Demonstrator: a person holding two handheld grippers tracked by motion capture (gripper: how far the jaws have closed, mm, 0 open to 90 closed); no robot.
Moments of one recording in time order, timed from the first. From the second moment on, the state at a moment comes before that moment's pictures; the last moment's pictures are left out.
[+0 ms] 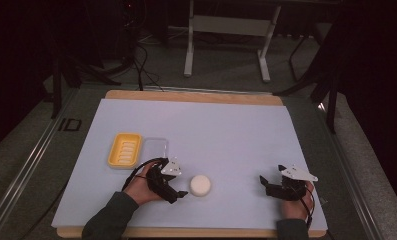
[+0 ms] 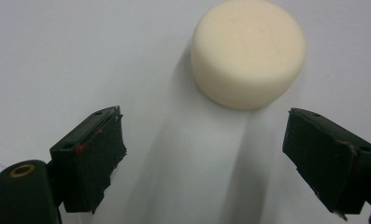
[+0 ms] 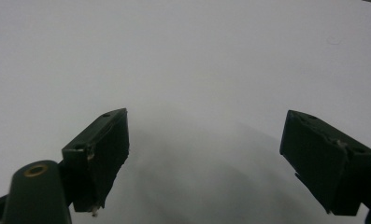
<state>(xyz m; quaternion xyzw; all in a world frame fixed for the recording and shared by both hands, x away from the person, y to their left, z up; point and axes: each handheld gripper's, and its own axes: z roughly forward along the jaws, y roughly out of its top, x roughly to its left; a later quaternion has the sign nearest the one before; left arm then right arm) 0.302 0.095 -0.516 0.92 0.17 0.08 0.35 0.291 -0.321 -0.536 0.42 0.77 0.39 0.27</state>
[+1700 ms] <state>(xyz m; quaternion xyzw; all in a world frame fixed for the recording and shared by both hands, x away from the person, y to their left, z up) 0.310 0.037 -0.534 0.93 0.12 0.05 0.34 0.292 -0.322 -0.536 0.42 0.77 0.39 0.26</state>
